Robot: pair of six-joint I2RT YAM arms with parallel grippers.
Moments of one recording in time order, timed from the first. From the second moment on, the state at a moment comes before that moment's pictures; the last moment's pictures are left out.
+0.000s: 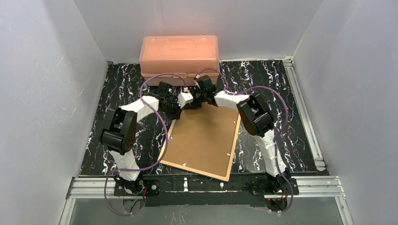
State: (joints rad) left arm -0.33 1.80 1.13 -0.45 0.42 0.66; right arm 0.67 2.31 1.65 -0.04 -0.45 0.80
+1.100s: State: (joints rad) left arm -0.27 1.73 1.05 -0.67 0.42 0.75; right arm 0.21 1.78 1.22 -0.34 -0.19 0.54
